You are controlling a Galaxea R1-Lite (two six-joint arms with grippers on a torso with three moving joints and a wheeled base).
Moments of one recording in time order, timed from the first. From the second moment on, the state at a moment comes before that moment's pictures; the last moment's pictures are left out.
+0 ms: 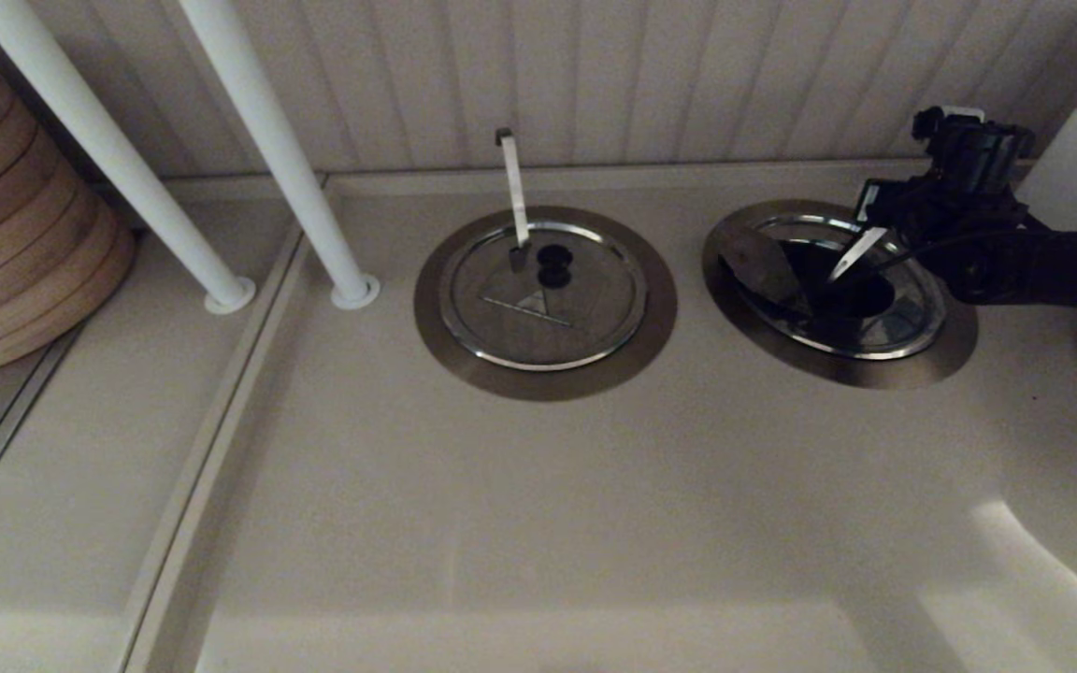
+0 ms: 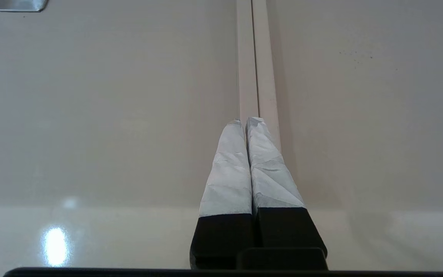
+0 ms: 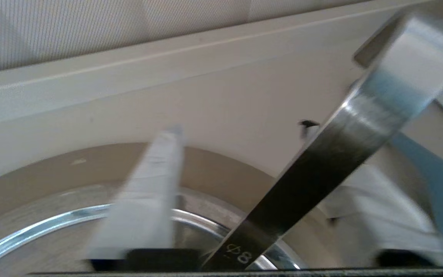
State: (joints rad) left arm 0.00 0.00 0.00 0.00 0.00 -0.02; right arm -0.07 2.27 -1.96 -0.40 -0.32 0.02
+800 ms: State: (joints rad) left arm 0.00 0.00 0.00 0.00 0.00 -0.02; right arm -0.05 2.22 -1.91 -0.39 -0.32 0.03
